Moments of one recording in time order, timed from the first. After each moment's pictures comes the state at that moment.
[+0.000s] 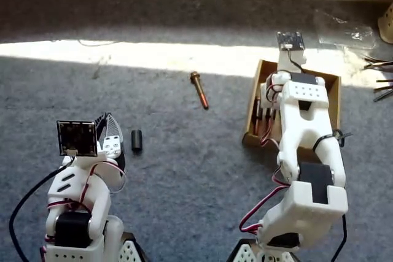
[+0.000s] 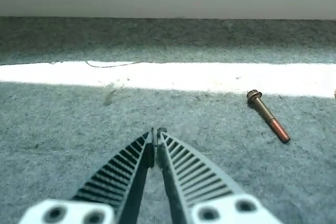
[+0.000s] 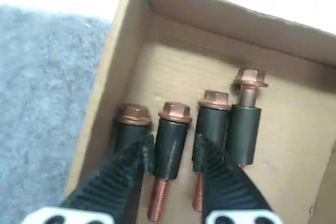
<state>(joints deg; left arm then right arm) -3.3 -104.1 80.0 54.8 5.7 1.7 9.2 12.6 50.1 11.0</state>
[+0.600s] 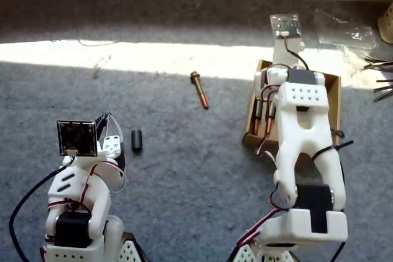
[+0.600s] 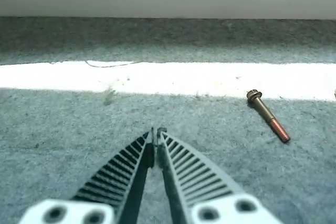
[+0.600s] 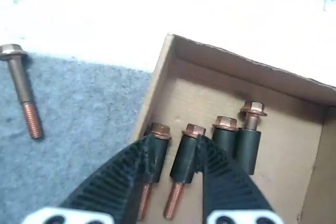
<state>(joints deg) -3.3 -104.1 80.0 54.8 5.7 -2.9 -2.6 12.5 53.4 10.8</state>
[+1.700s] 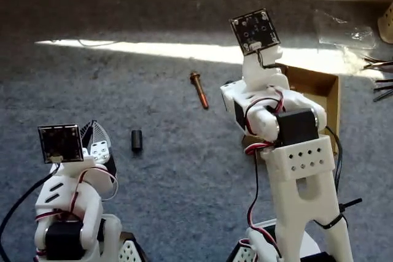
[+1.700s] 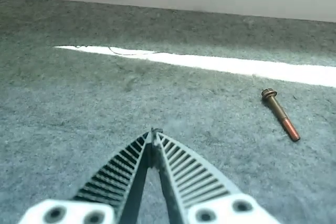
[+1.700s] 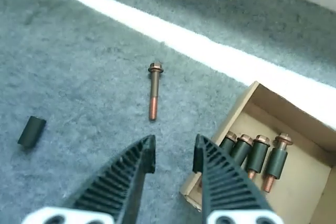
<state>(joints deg) -7.8 -104.1 71.8 65.5 7.3 -19.3 -34.2 13.5 71.2 10.6</state>
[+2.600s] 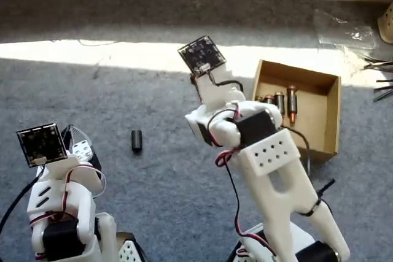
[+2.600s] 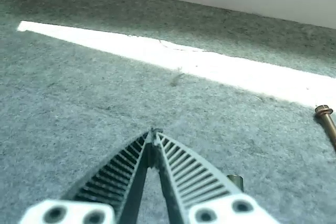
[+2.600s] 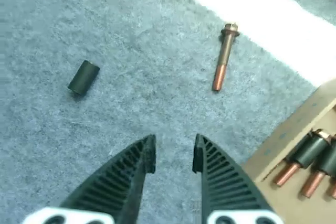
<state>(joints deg) -18.9 -104.1 72.9 65.5 7.4 -32.8 -28.8 20.2 71.3 7.8</state>
